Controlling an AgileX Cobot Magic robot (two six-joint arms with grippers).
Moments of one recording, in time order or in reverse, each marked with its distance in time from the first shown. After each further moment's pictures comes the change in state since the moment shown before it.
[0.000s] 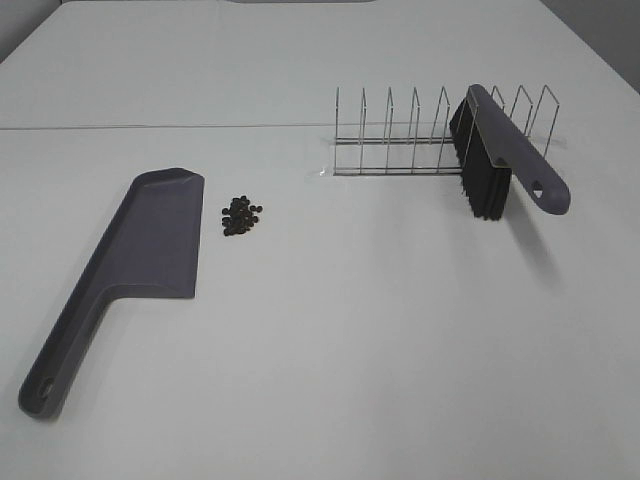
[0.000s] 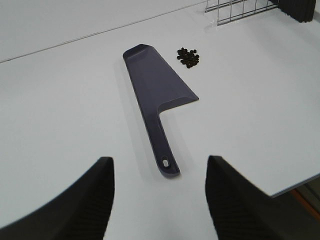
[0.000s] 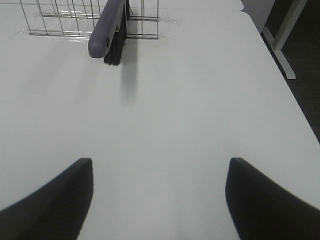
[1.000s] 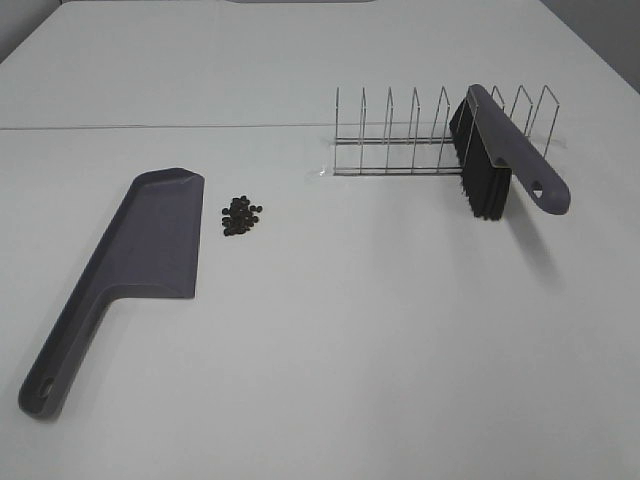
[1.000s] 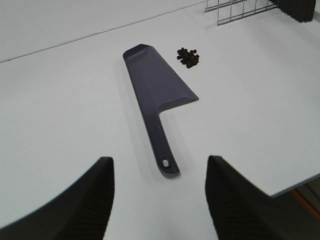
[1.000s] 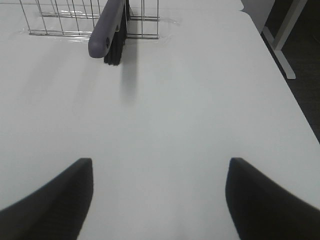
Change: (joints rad) left arm 0.000 0.000 0.000 0.000 0.000 0.000; right arm 0.000 0.000 0.000 0.000 0.000 0.000
